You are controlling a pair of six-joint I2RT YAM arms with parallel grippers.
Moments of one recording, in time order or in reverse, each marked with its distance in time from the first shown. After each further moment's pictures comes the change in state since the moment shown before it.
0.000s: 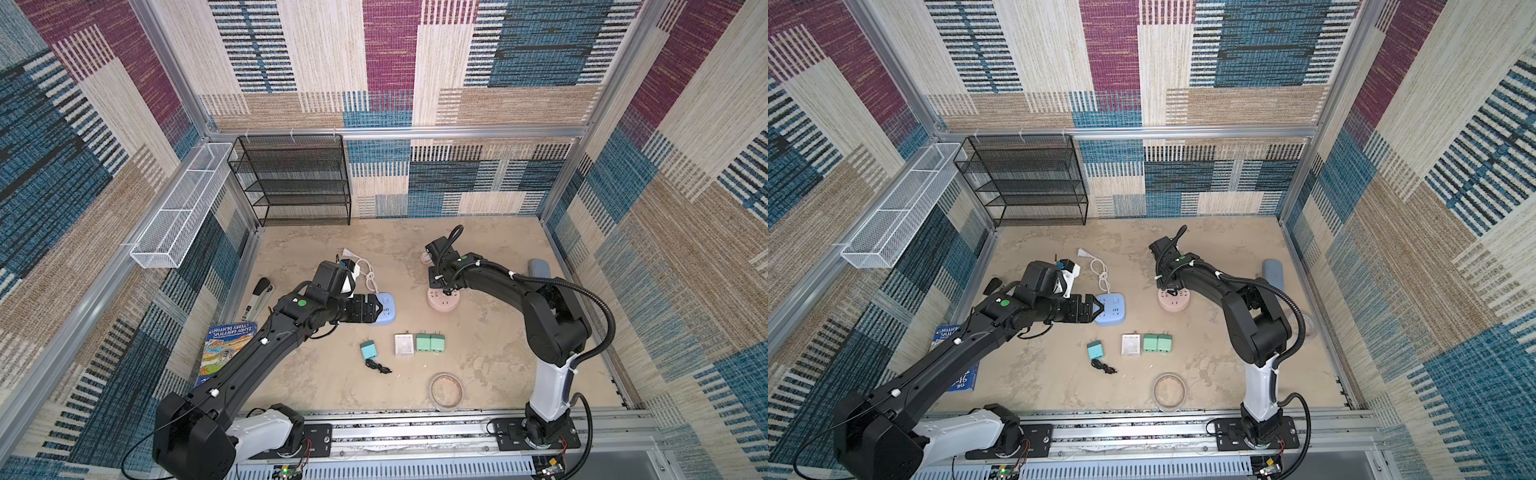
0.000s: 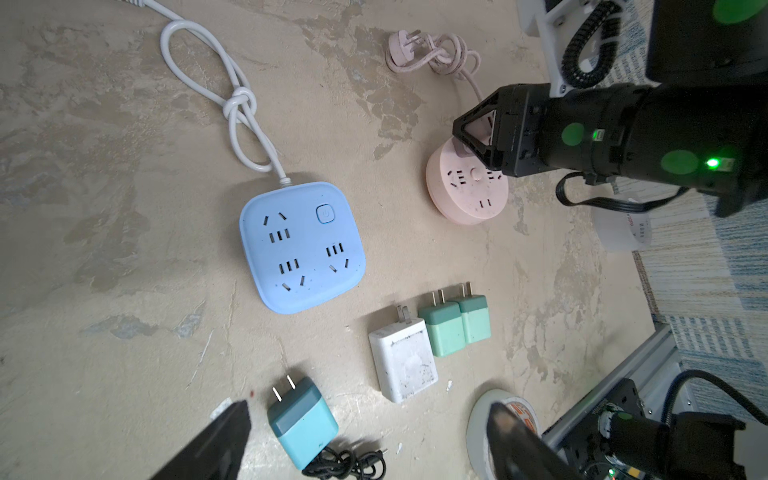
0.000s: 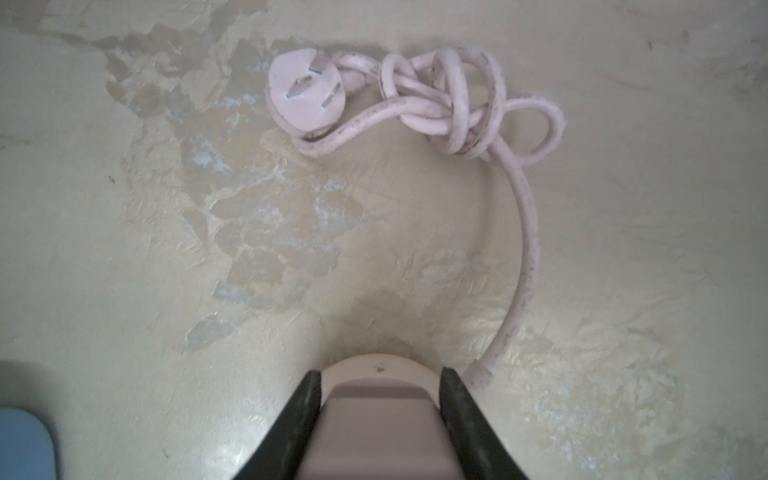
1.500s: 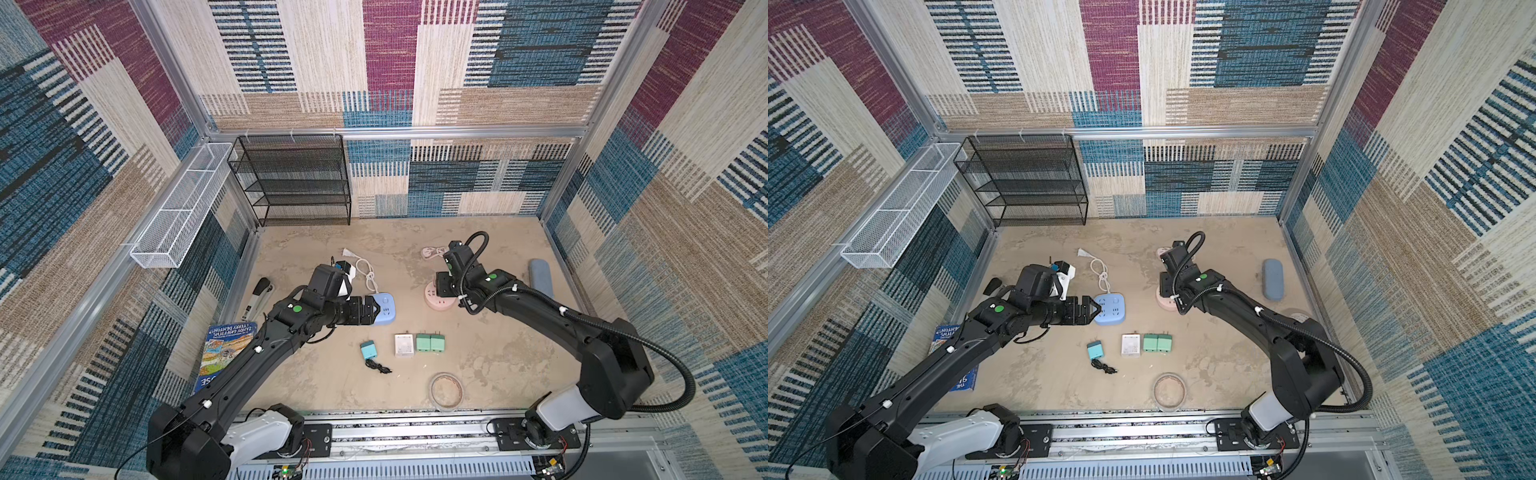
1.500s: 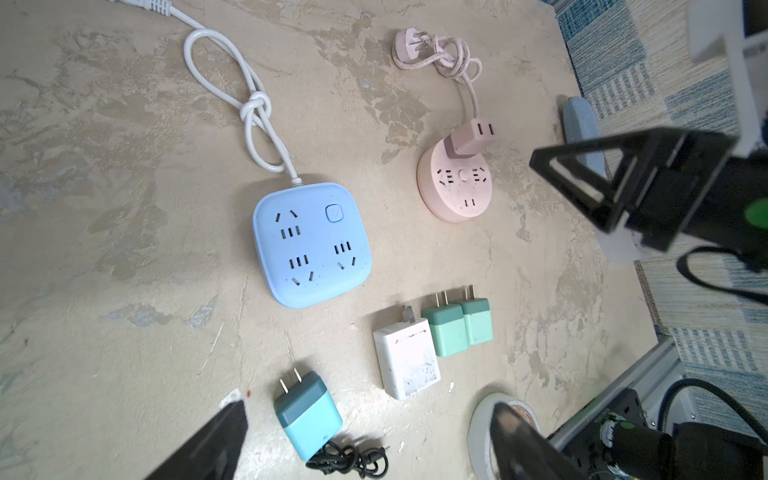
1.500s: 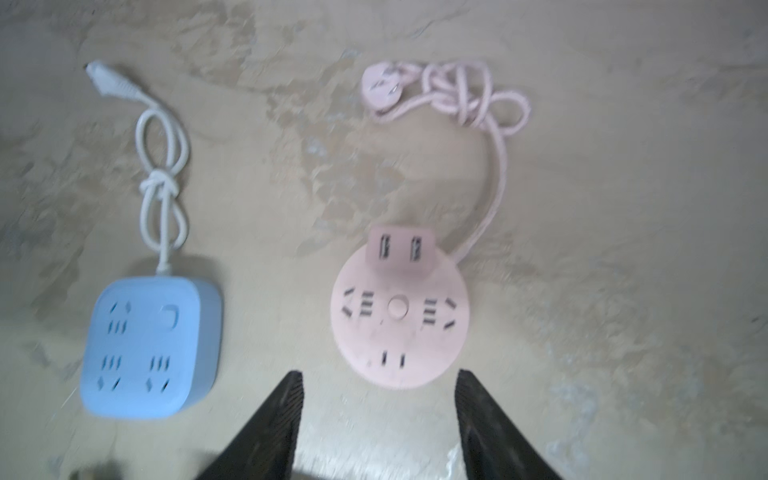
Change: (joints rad) left arm 0.000 -0.056 -0.035 0.000 -0.022 -0.026; right arm 0.092 -0.422 -0.269 -0.005 -0.094 0.048
